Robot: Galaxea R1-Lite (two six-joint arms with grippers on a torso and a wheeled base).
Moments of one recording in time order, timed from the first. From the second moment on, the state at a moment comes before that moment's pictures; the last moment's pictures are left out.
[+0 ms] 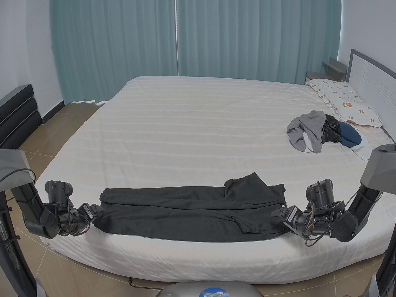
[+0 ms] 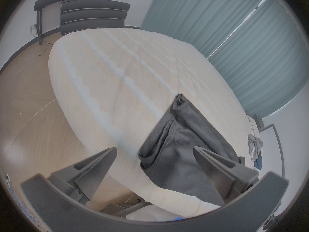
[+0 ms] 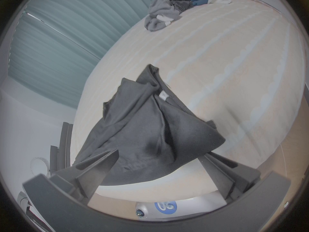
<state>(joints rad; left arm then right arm) 0.12 2.11 -0.46 -0.85 -0.11 -0.67 0.32 2.06 -0.49 -0.80 0.00 0.92</state>
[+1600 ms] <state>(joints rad) 0.10 2.24 -0.88 -0.77 -0.14 -0.77 0.28 2.16 -0.91 -0.58 0.11 0.89</state>
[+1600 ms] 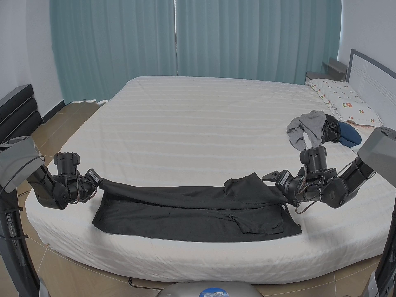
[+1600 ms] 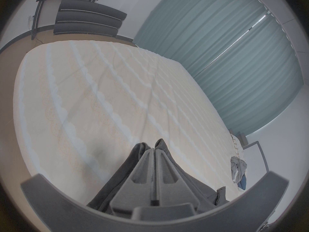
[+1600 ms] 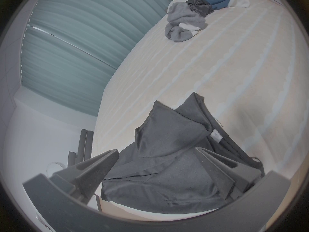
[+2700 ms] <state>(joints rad) 0.08 2.21 -0.92 -0.76 -0.13 -0.76 0.26 2.33 -1.14 -0.40 -0.03 0.75</state>
